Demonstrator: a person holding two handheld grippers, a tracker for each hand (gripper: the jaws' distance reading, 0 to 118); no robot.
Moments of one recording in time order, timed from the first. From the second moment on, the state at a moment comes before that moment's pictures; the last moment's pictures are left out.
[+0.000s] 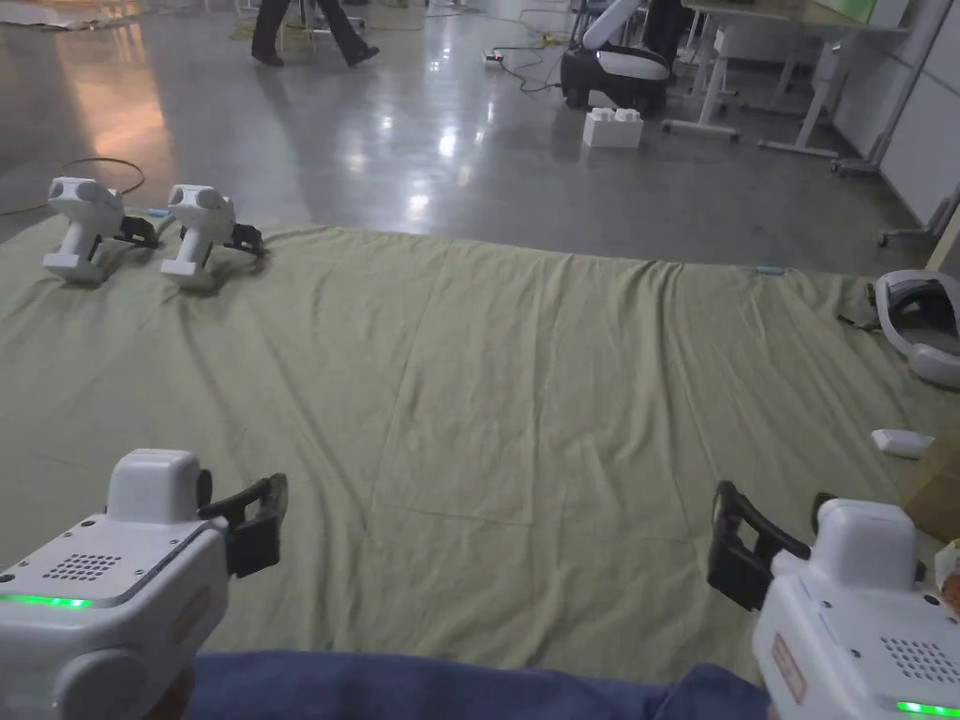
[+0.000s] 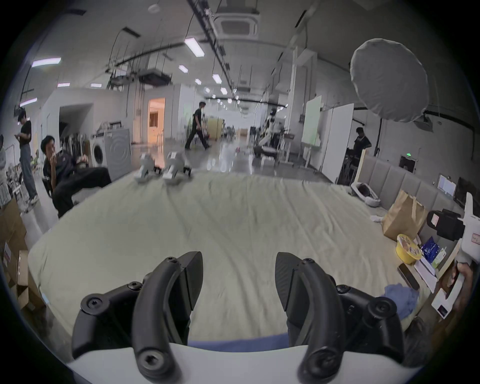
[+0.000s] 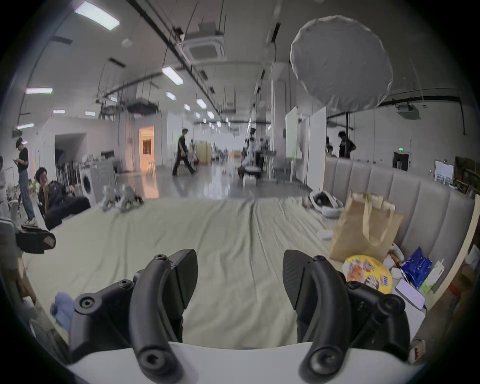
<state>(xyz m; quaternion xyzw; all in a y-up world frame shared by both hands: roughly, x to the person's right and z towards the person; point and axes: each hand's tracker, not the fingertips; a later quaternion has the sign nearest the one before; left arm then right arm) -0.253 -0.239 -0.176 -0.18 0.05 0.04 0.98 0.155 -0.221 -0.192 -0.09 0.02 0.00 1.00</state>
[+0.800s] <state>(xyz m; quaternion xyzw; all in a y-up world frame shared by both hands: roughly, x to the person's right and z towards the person) -0.274 -0.241 -0.169 -0.20 0.06 0.03 0.98 0.103 -0.219 -0.206 -0.04 0.02 0.03 1.00</state>
